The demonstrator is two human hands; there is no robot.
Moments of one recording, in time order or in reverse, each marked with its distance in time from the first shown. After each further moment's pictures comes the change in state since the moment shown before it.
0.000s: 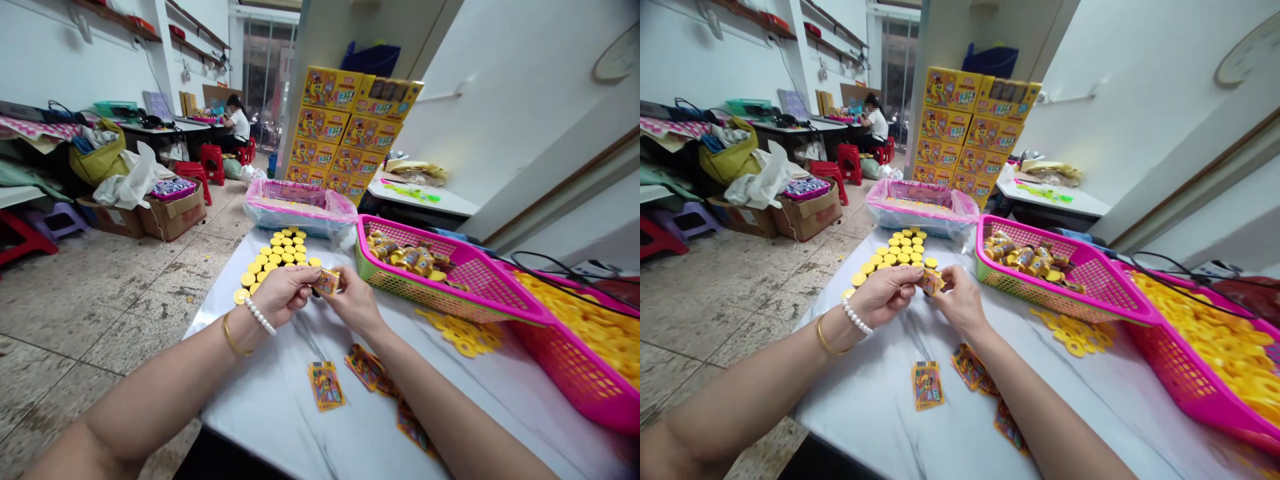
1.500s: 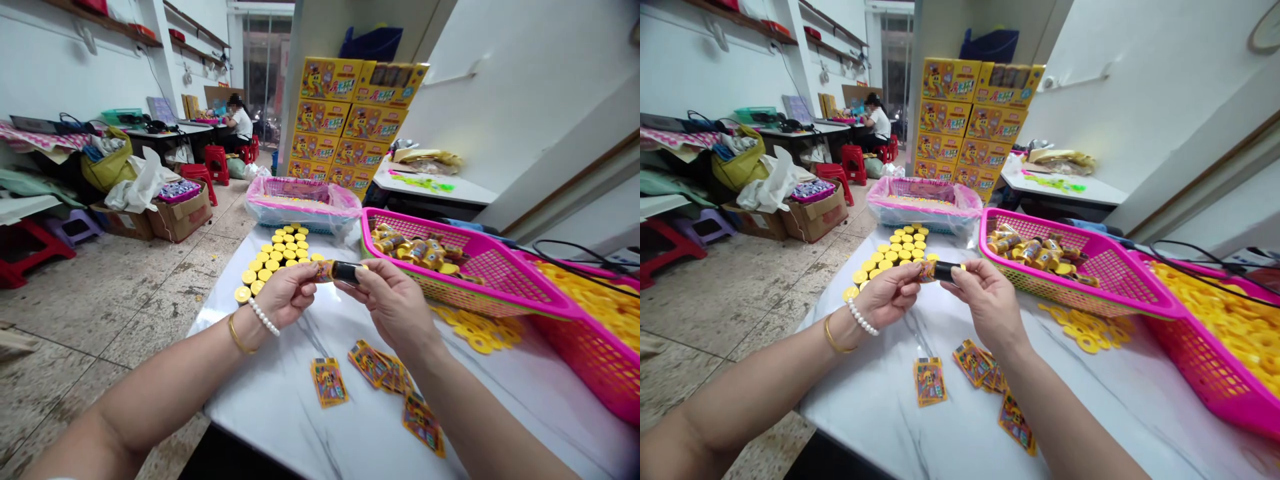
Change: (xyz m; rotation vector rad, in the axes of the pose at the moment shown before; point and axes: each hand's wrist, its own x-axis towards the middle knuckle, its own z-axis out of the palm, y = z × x) left_hand 0.005 -0.008 0.001 -0.155 -0.052 -0.053; right_hand -0.019 -0.037 -0.032 0.715 0.013 0.190
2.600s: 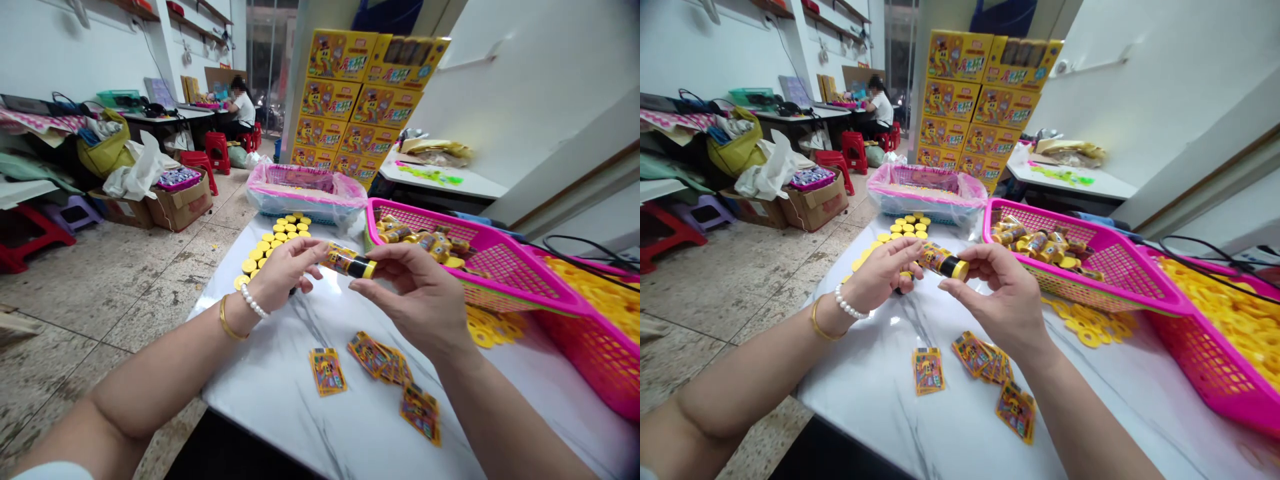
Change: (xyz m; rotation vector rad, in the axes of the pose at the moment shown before) left_hand -0.008 0.008 -0.002 0.482 -0.042 0.320; right_hand -0.014 -0.018 -0.006 -0.513 -0.113 -0.482
